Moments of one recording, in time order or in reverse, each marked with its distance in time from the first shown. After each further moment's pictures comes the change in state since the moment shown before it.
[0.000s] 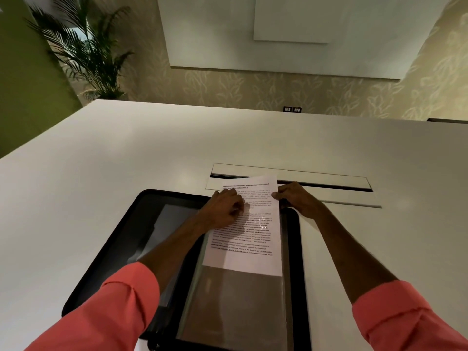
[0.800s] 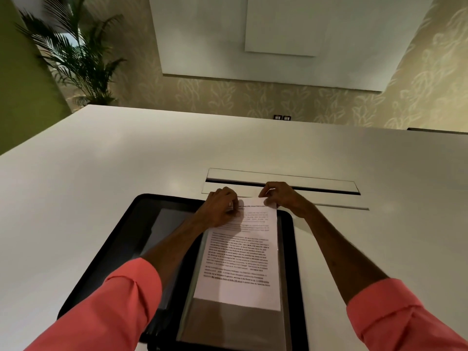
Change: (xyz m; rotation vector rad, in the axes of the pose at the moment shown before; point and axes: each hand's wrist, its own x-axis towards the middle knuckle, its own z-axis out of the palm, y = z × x) left_hand 0.004 -0.002 -0.007 -0.043 0.036 -0.046; right_hand -0.024 -0.036 0.014 -0.298 -0.024 -0.138
